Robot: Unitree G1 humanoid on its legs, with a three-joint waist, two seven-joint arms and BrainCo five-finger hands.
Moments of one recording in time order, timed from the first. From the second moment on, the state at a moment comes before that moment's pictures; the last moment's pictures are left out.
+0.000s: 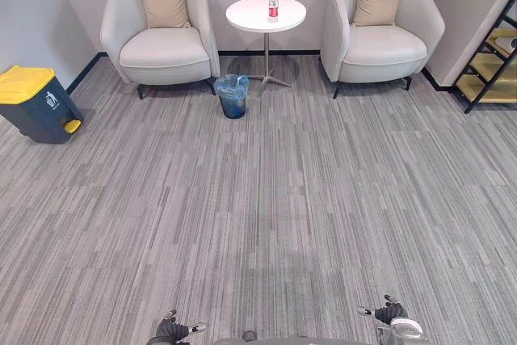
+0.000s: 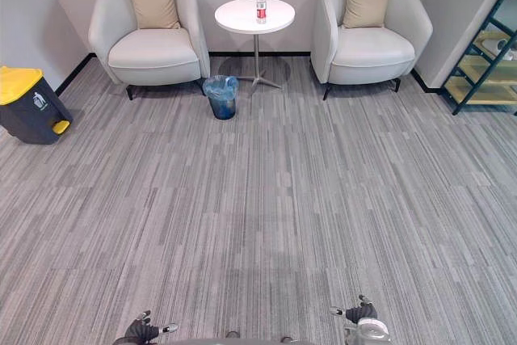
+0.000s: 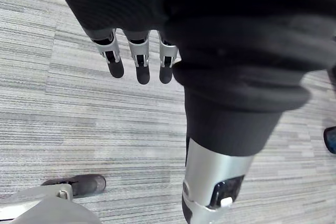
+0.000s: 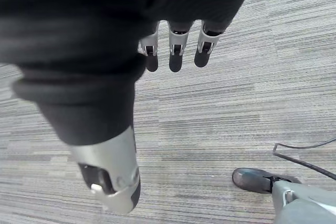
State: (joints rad) left arm 0.13 0.15 0.17 1.03 0.09 -0.03 0.09; right arm -0.01 -0.19 -0.26 1.11 -0.15 0.00 -0.12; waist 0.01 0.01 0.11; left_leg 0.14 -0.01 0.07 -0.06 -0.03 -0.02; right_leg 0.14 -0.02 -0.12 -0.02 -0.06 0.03
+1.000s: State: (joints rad) left arm 0.13 0.17 0.16 1.03 0.10 -0.03 0.04; right arm -0.01 -0.21 -0.22 1.08 -0.12 0.00 -0.08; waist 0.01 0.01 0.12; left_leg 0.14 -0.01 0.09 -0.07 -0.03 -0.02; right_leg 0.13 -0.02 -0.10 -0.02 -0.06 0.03
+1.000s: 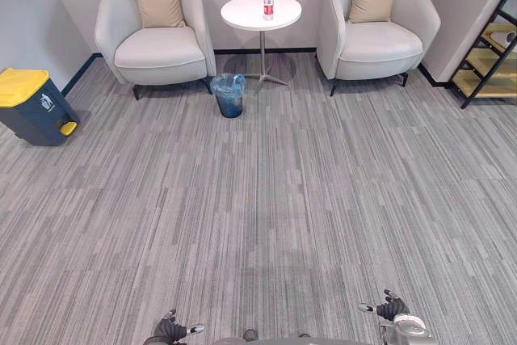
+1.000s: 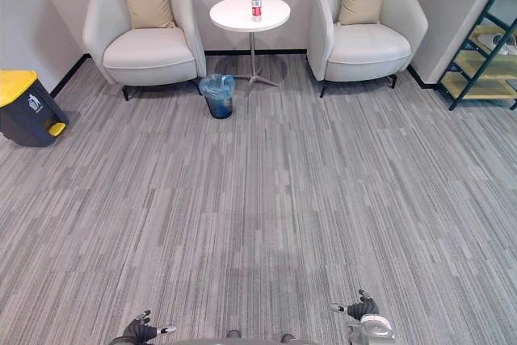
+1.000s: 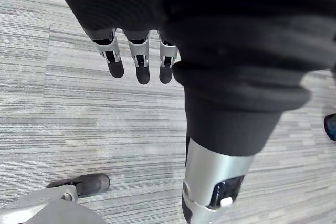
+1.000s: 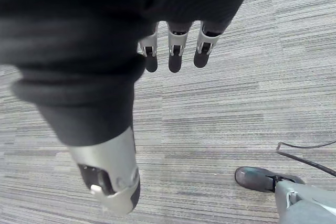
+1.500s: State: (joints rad) left arm 0.09 0.18 0.14 1.03 0.10 -0.03 0.04; right arm -0.03 -0.20 -0.23 1.07 -0.11 0.01 -0.08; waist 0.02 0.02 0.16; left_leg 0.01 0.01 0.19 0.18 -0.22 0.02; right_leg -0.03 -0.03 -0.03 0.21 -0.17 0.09
